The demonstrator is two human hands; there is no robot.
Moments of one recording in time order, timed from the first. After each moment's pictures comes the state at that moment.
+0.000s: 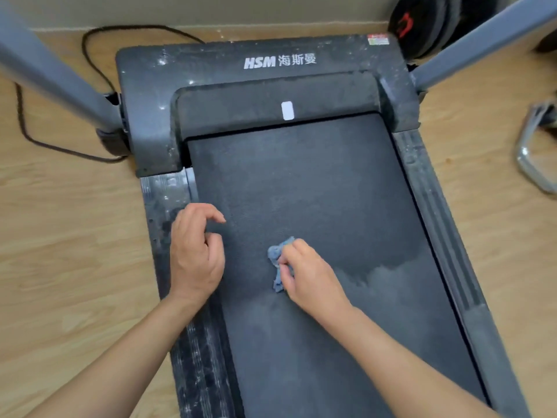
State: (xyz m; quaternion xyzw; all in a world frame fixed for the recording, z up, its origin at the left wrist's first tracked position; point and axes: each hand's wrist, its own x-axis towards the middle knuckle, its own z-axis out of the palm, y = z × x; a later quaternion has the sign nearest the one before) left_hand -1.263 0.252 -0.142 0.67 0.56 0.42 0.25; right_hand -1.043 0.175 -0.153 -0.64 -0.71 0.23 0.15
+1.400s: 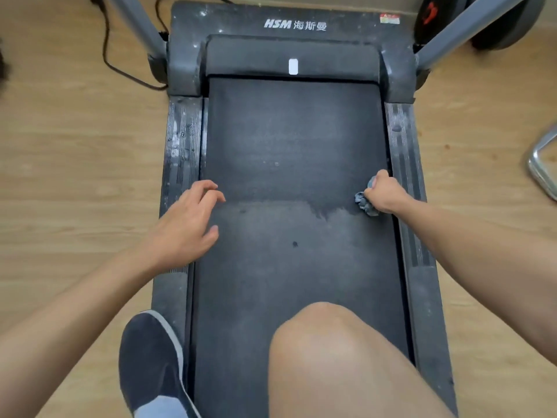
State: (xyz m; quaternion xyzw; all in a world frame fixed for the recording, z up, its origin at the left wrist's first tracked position) left_hand -1.242 0.082 -0.065 0.77 0.58 0.05 0.27; right_hand -0.804 0.208 -0.126 -0.78 -0.55 0.29 -0.11
